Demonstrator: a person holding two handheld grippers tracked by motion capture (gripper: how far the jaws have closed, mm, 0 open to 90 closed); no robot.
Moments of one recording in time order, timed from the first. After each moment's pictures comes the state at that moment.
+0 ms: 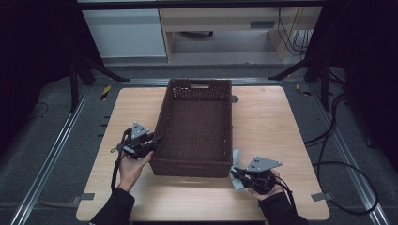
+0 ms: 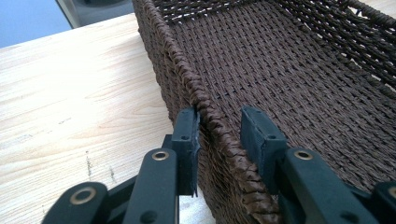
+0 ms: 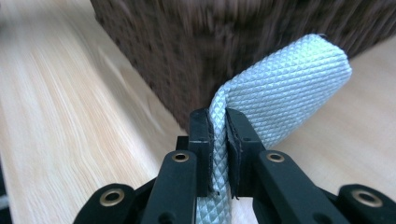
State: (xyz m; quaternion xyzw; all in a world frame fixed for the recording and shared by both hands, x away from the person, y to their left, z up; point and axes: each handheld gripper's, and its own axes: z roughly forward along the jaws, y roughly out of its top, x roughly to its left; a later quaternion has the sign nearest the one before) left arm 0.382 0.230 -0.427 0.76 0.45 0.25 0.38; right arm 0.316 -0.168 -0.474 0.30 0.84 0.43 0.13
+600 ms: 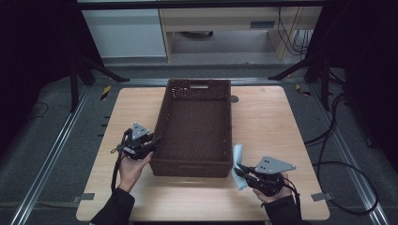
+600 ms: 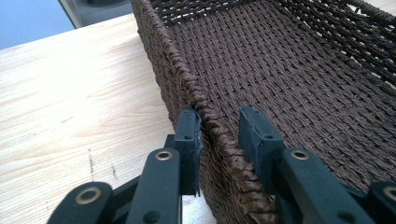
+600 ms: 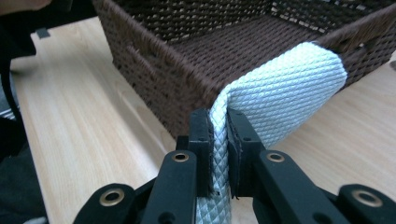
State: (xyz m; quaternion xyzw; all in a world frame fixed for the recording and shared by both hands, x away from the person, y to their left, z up) left arm 0.379 0.229 -0.426 0.77 0.45 0.25 0.38; right arm 0.296 -0.177 -0.438 0.28 0.81 0.49 0.16
